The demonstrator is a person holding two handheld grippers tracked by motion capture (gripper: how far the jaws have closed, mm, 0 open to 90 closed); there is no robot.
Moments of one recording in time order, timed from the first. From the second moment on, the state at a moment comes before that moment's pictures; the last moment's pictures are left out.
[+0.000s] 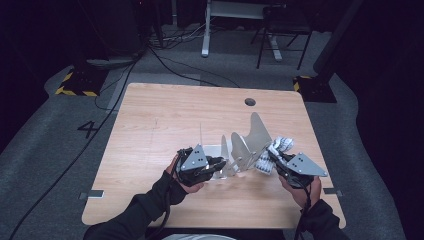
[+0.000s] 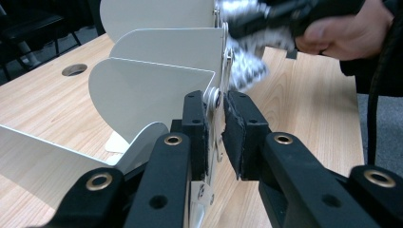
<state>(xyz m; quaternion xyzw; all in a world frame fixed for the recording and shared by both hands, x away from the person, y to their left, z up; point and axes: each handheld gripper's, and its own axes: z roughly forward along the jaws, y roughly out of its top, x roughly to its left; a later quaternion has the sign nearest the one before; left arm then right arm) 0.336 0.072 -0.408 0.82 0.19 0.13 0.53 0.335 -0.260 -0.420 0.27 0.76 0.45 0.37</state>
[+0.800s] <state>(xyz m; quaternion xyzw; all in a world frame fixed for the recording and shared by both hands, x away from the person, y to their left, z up) 0.333 0.071 -0.410 0.82 0.17 0.14 0.53 0.298 -0.242 -0.392 0.23 0.74 0.49 0.40</state>
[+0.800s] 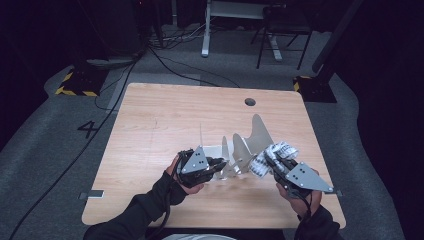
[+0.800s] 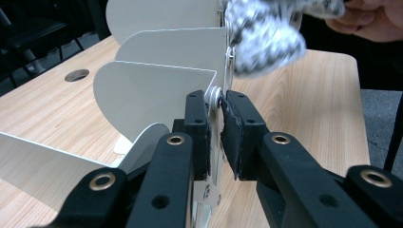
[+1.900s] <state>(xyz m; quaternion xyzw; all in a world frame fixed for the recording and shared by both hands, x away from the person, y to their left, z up) 0.328 0.064 -0.411 0.82 0.18 0.14 0.53 0.289 -0.204 -0.401 0.17 0.77 0.52 0.34</state>
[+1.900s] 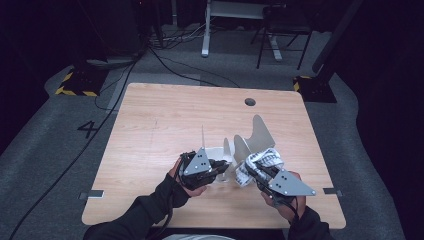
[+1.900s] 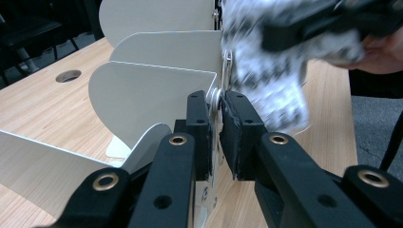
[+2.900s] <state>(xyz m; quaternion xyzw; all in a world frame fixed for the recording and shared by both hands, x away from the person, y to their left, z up) 0.333 0.067 -0.410 0.82 0.18 0.14 0.53 0.327 -0.226 -0.467 0.19 0.85 0.40 0.29</state>
